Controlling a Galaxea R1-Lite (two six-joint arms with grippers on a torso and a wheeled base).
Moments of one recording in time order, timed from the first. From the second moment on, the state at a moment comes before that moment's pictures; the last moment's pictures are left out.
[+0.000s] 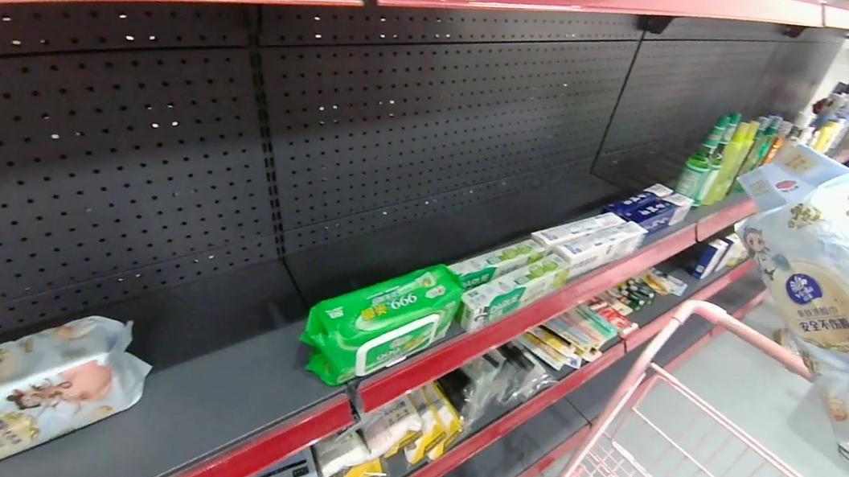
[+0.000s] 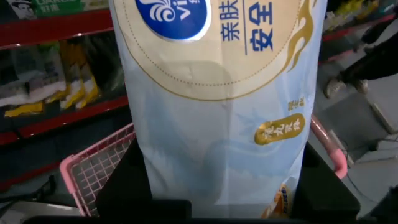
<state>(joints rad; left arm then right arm) 0.18 0.00 0.00 0.00 -0.02 0.00 -0.16 1.03 -0.63 -0.02 0.13 -0.40</state>
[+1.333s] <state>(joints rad) 0.18 0.00 0.00 0.00 -0.02 0.01 -0.17 0.78 -0.50 0.00 0.18 -0.37</state>
